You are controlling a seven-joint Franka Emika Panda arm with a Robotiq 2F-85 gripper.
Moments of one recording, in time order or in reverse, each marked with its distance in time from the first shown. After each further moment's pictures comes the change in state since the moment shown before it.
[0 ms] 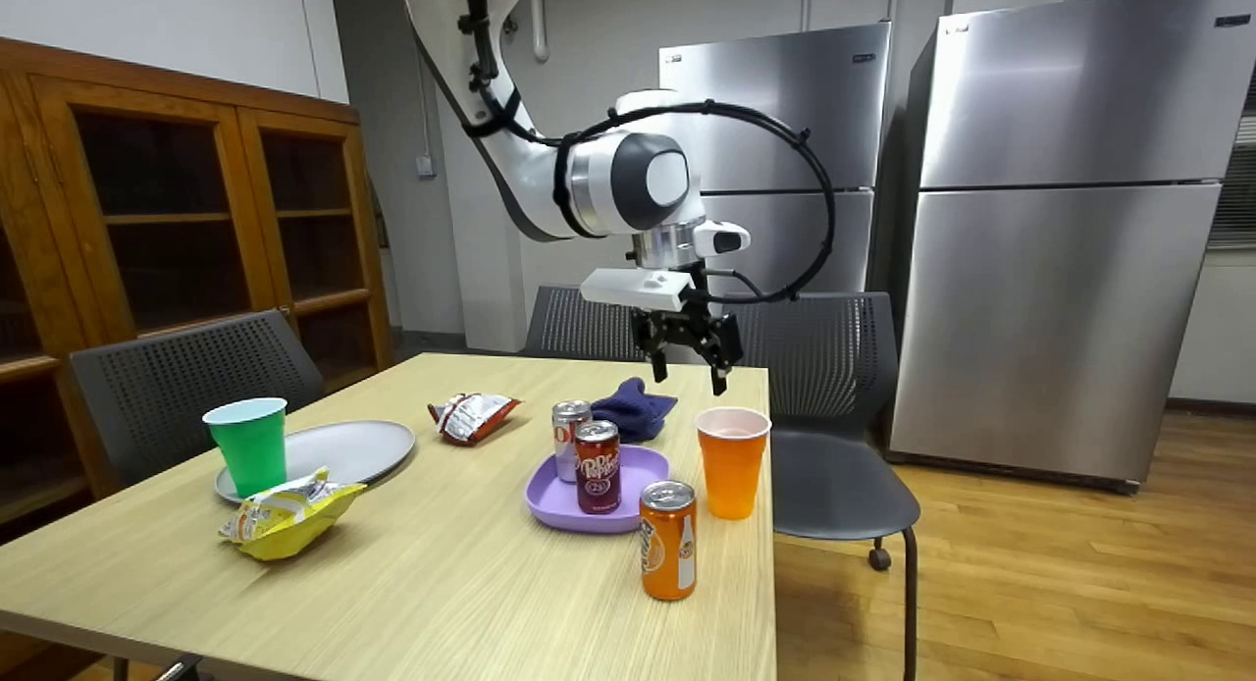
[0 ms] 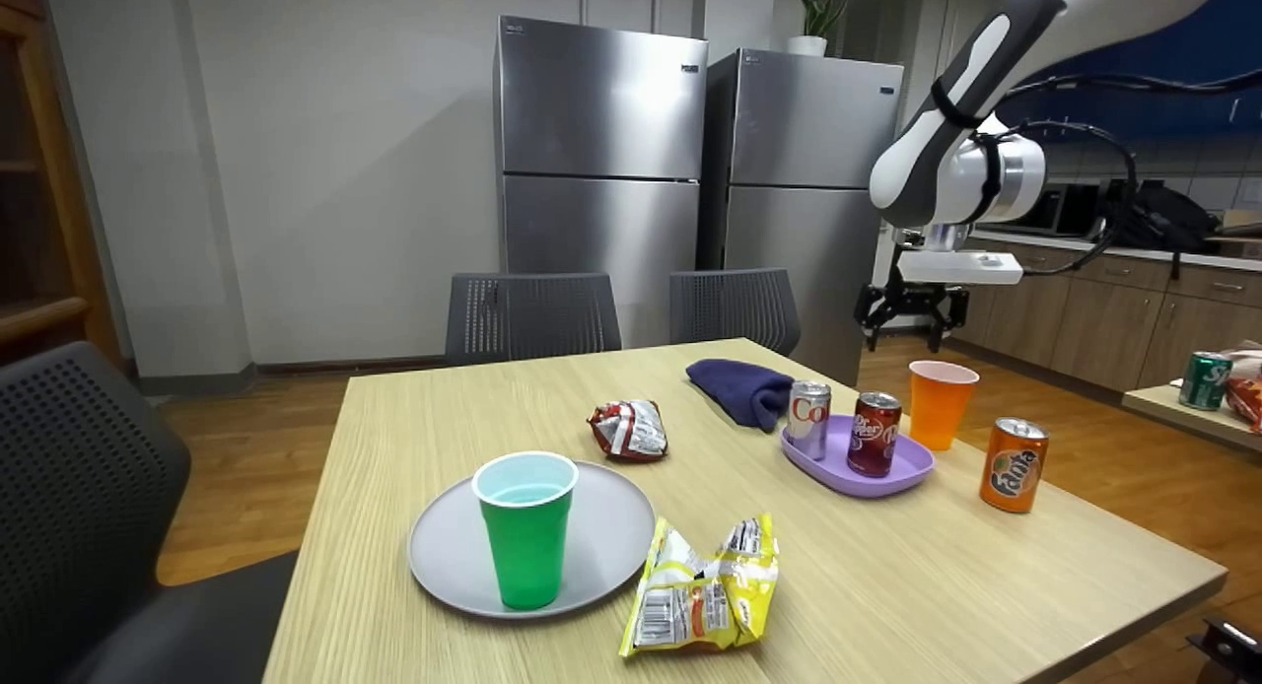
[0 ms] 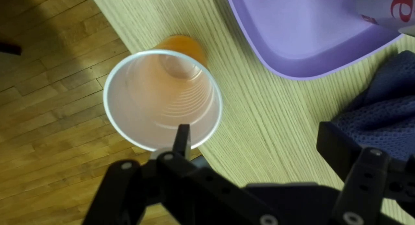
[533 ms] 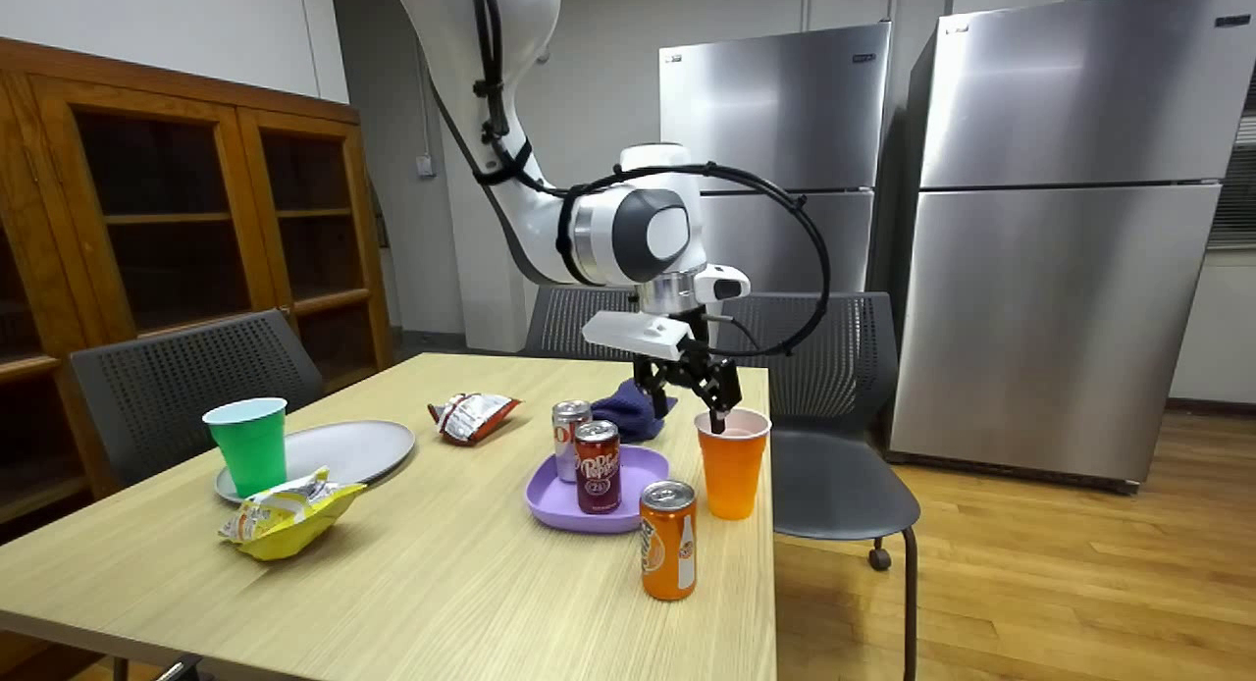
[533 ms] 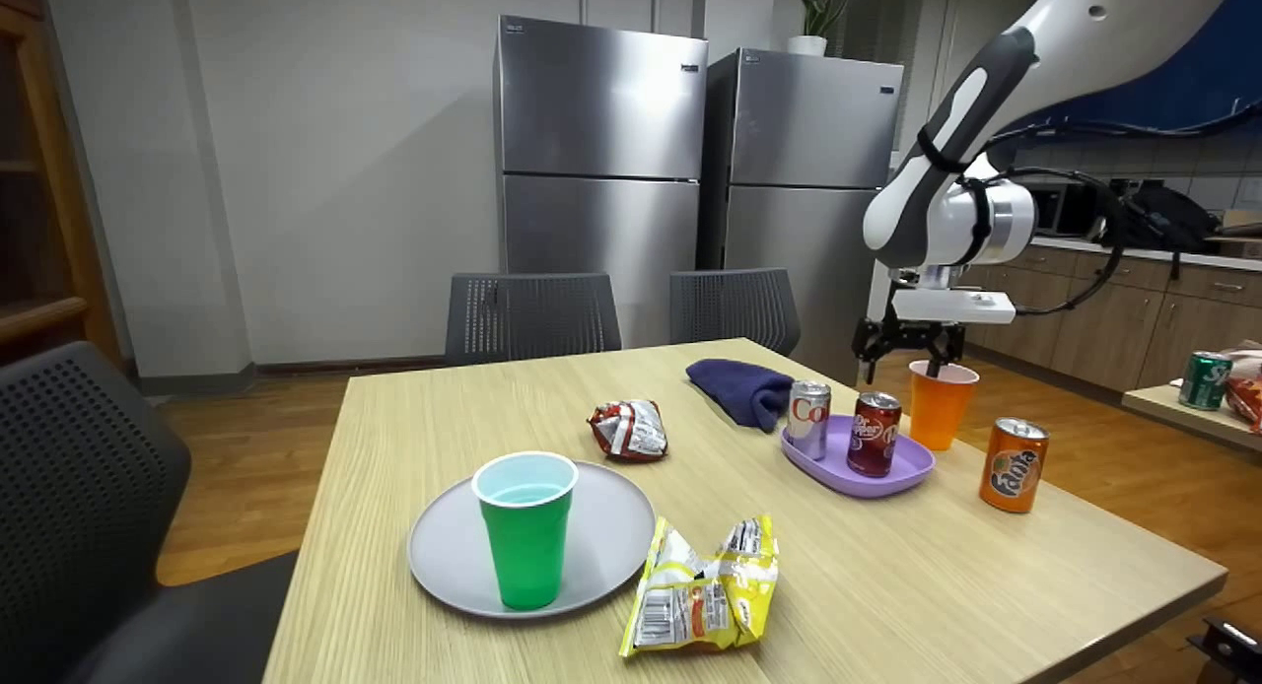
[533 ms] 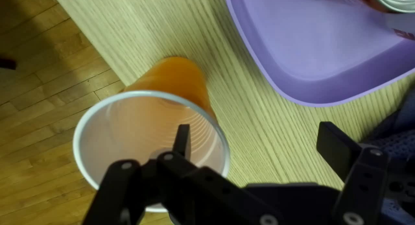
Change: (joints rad) arm -0.003 0.098 0.001 0.009 0.035 0.065 0.000
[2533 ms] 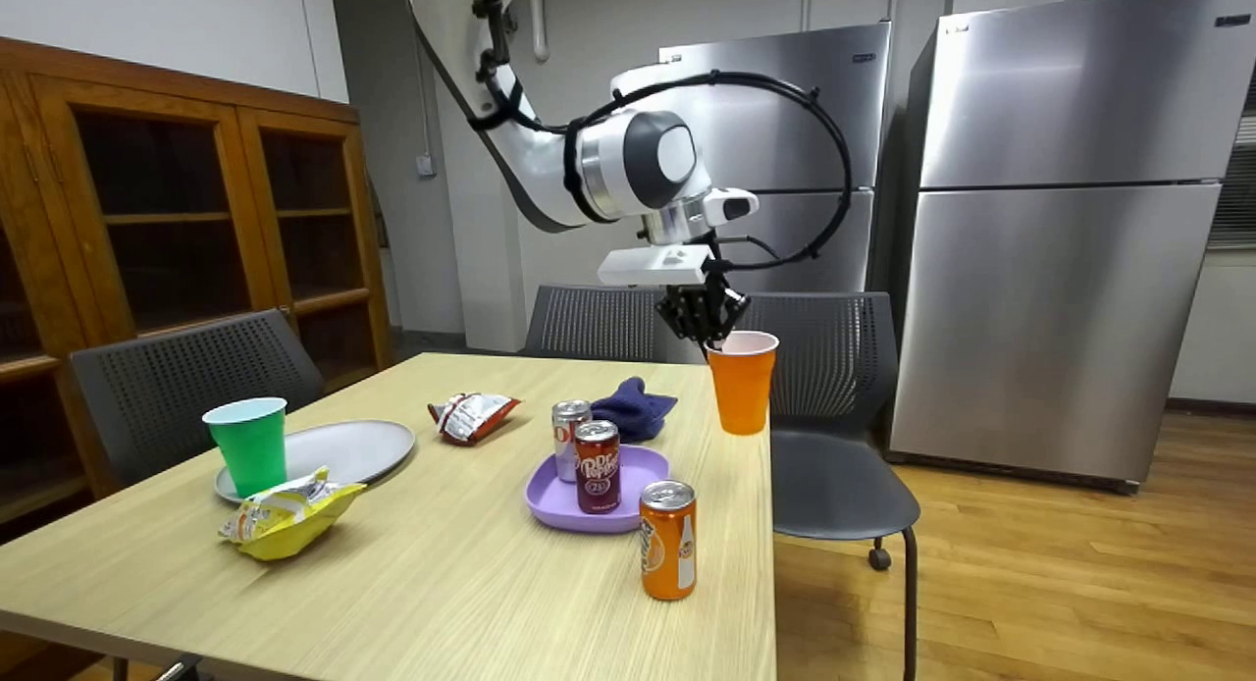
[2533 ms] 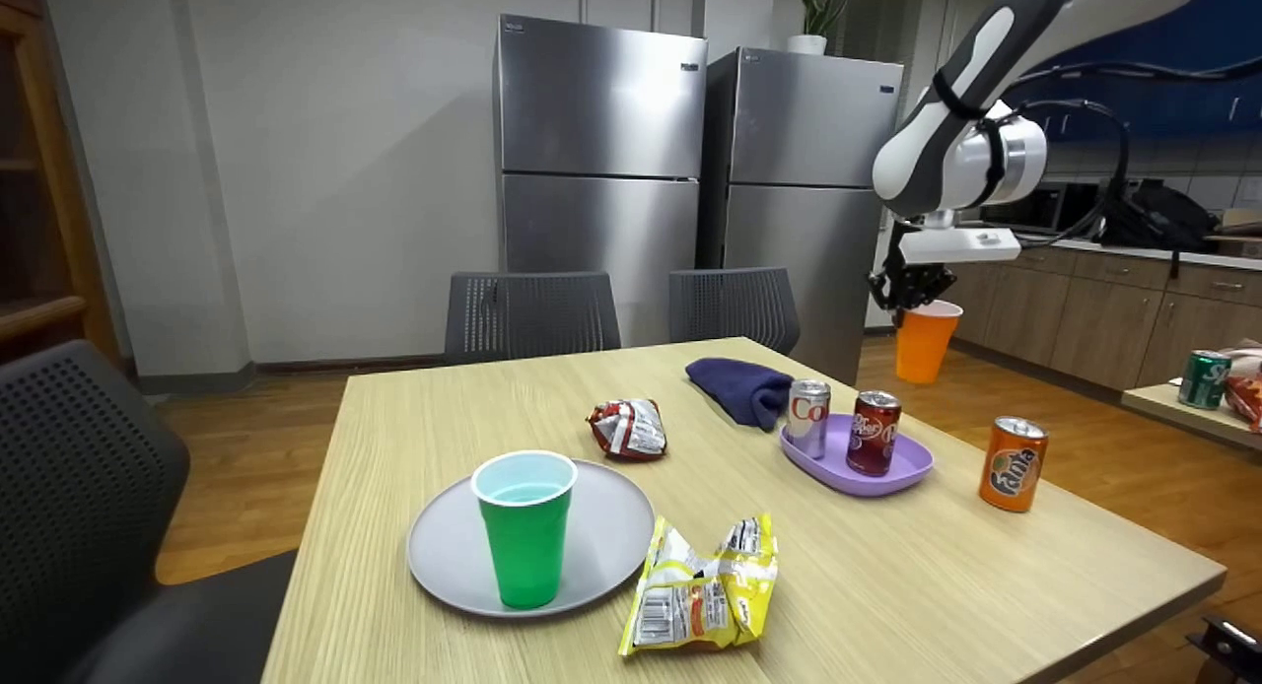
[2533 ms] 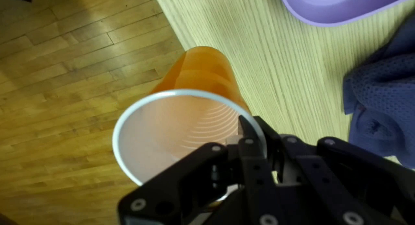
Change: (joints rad) arm 0.042 -0.105 -0.057 0.031 -0.115 0.009 0.000
